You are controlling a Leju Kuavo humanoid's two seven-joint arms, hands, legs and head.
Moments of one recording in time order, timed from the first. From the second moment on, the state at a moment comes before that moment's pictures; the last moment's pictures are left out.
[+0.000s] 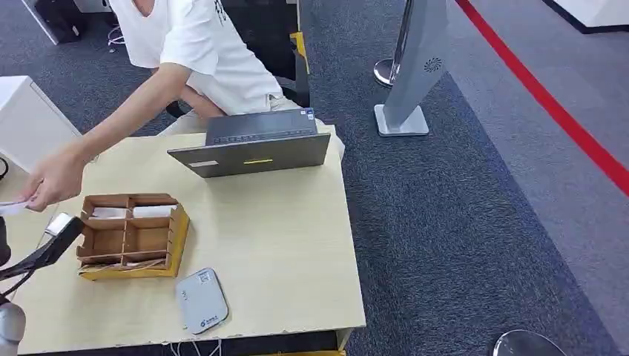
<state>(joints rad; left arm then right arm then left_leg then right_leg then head) -0.23 0.34 0.09 -1.34 -1.27 0.41 0.05 -0.07 0.17 -1.11 -0.19 1.41 -0.09 -0.26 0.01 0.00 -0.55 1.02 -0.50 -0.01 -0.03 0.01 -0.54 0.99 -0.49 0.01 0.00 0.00</state>
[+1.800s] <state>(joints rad) 0.07 0.03 -0.37 -1.73 -1.41 0.29 0.03 -0.07 0.18 -1.13 -0.20 1.35 -0.11 -0.26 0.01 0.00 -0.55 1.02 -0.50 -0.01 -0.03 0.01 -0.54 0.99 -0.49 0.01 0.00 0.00</state>
